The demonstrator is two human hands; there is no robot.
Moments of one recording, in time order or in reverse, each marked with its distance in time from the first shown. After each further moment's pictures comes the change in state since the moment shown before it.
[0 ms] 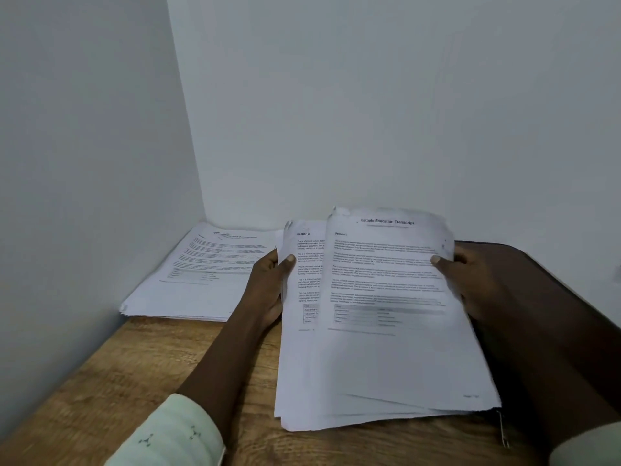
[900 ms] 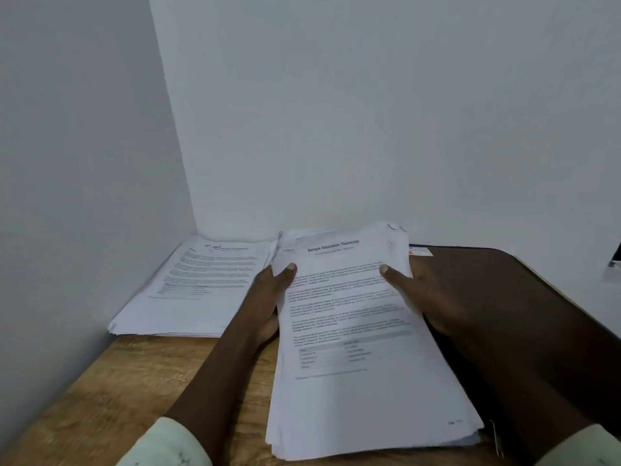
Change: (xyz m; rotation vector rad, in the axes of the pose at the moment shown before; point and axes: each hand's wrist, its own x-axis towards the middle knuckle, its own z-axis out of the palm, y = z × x) left_hand 0.000 -0.005 0.004 0.011 -0.183 -0.011; right_hand -0.013 0.000 0.043 -0.074 -0.255 -0.082
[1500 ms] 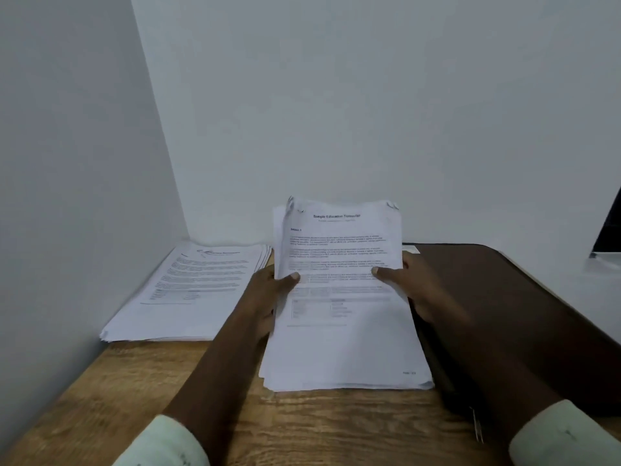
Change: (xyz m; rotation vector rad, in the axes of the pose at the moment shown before) left_hand -0.001 0.008 0.015 0.247 0.092 -0.100; right_hand 0.006 -0.001 -0.005 0.142 0.094 0.091
